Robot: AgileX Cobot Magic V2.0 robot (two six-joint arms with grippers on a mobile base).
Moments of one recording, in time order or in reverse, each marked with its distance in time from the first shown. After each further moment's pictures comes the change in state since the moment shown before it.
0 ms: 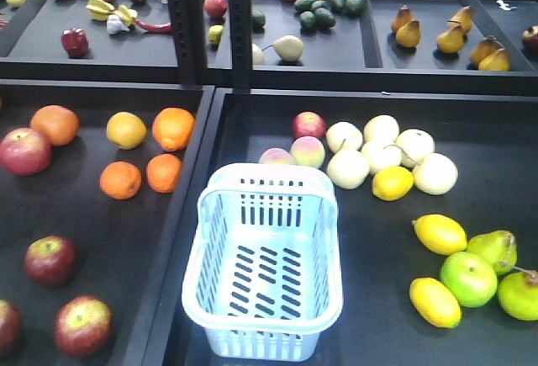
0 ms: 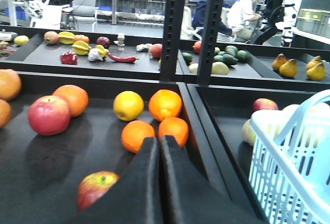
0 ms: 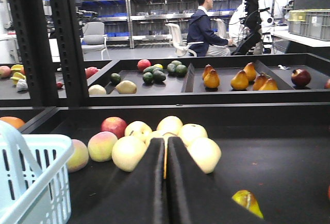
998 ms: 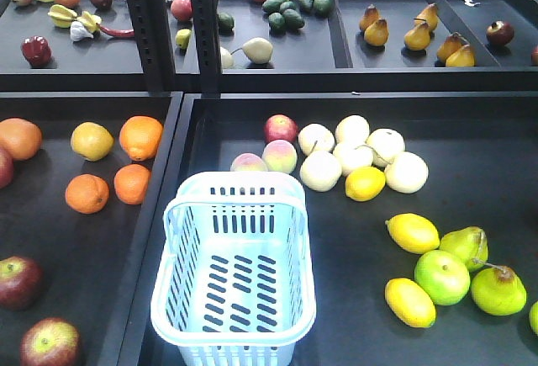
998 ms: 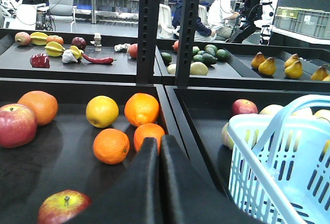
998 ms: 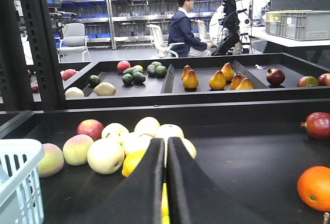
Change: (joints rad) left arm 0.000 0.000 0.000 0.000 0.000 0.000; right arm 0.000 0.000 0.000 0.000 0.000 0.000
